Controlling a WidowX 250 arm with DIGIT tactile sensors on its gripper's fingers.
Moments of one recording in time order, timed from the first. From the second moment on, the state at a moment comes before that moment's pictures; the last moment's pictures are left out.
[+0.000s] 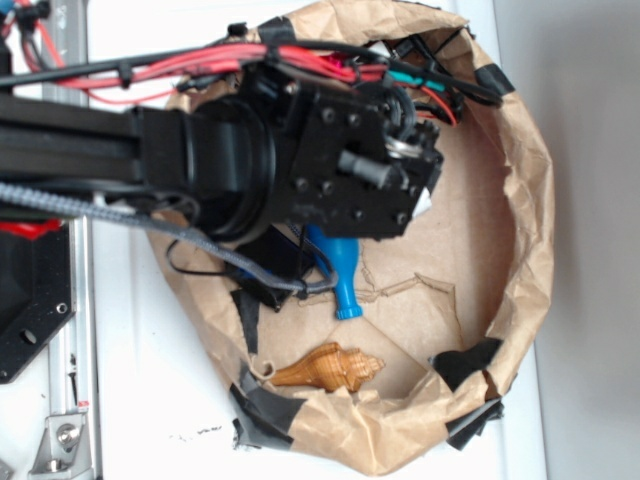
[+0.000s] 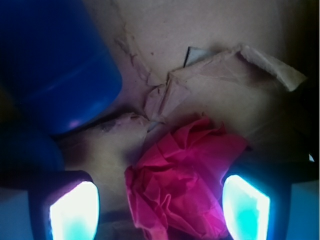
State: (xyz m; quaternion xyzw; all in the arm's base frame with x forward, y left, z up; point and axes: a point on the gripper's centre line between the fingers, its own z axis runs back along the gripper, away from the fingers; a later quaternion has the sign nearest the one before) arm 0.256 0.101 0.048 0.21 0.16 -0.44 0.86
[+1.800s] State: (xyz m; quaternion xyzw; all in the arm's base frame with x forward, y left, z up) arm 0.254 0.084 0.078 0.08 0.13 -0.39 0.91
